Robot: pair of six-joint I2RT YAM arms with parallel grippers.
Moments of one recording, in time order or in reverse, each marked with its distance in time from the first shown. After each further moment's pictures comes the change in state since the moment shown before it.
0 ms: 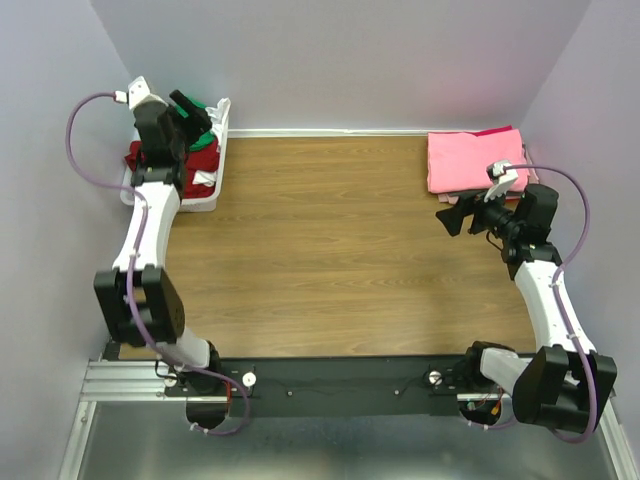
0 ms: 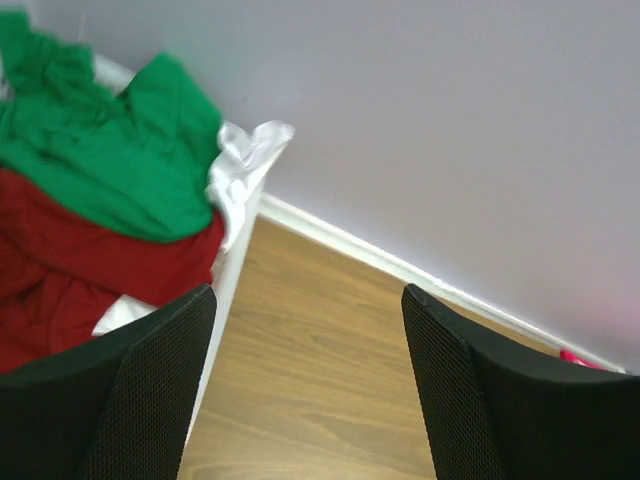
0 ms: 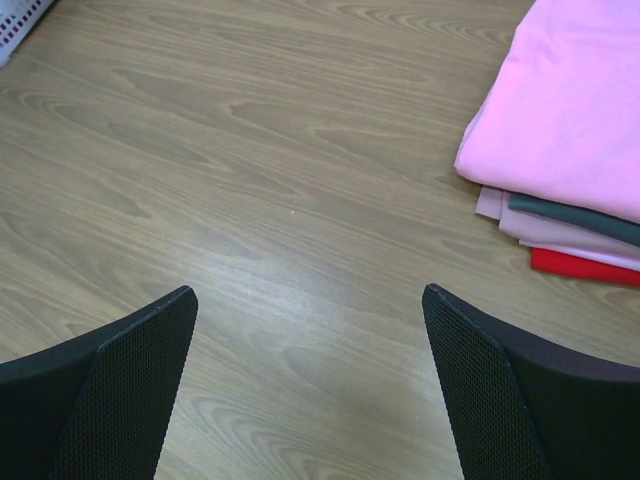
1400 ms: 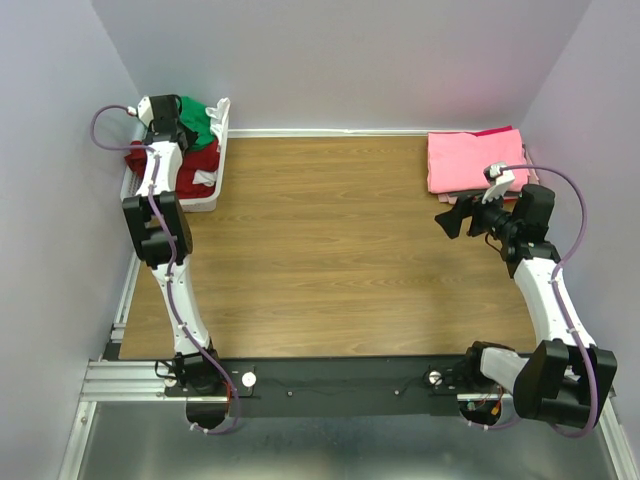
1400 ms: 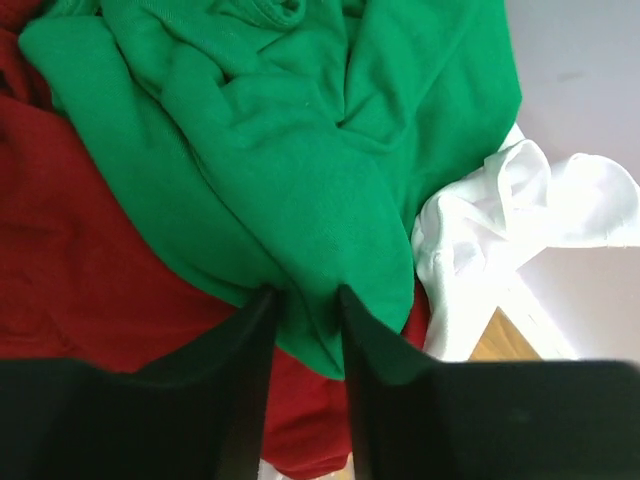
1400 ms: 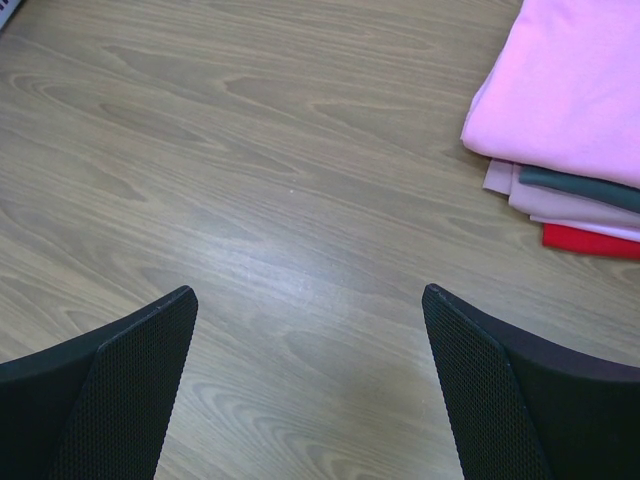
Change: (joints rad) left arm 0.096 0.835 0.767 -0.444 -0.128 -0.191; right arm 0.000 0.023 0.002 -0.041 0.011 -0.012
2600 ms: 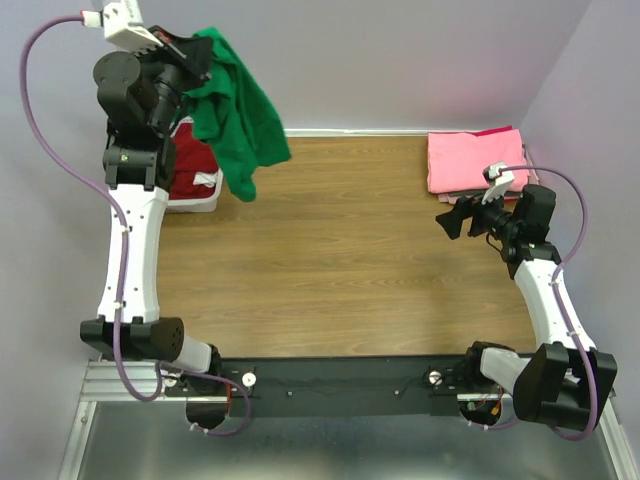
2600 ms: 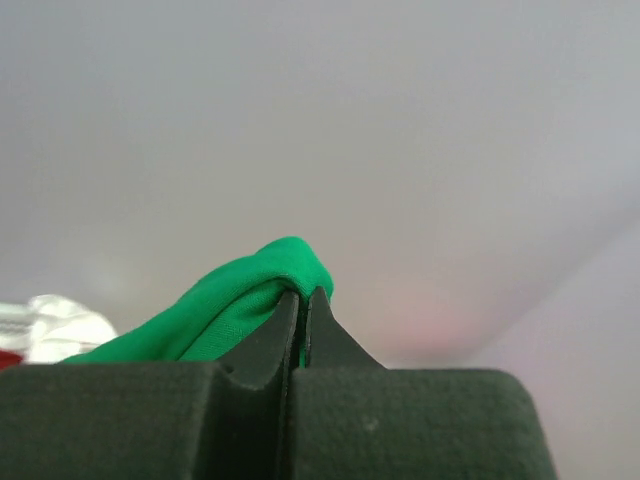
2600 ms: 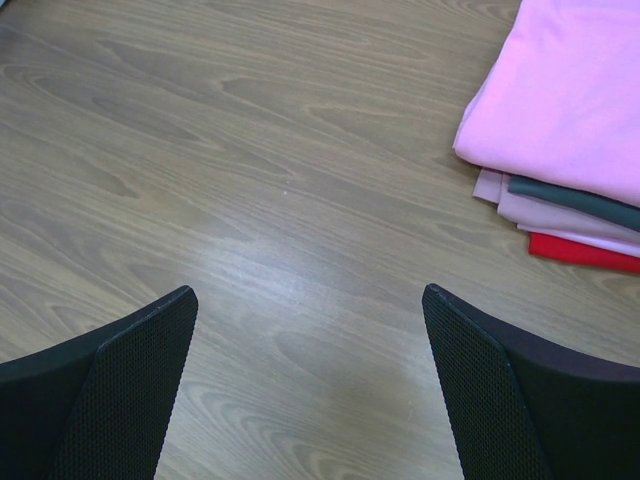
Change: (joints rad) left arm -0.192 -0.820 -0.171 0.211 0.273 0.161; right arm 0.000 -0.011 0.000 -0.004 0.000 -0.038
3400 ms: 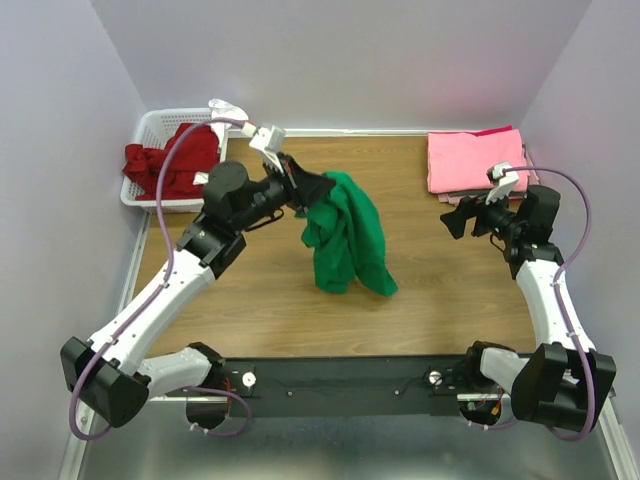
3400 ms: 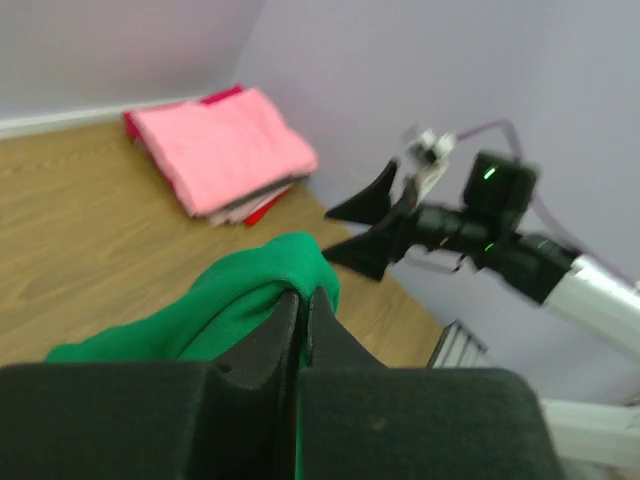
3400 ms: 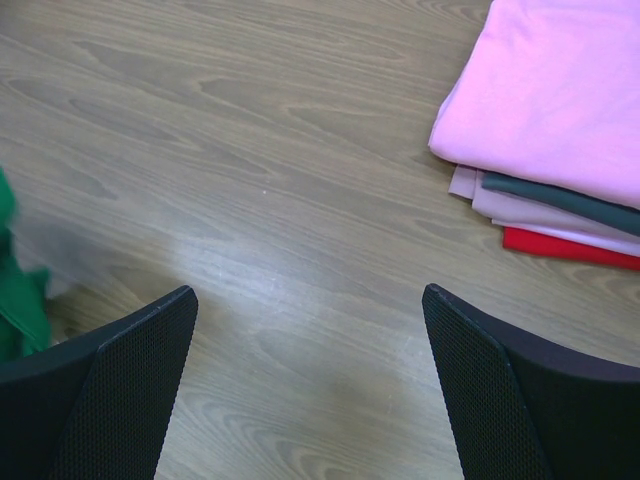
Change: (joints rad) left arm -0.564 -0.344 -0.732 0.232 0.195 -0.014; right arm -0.025 -0.005 0.000 0.000 0.009 -0.026
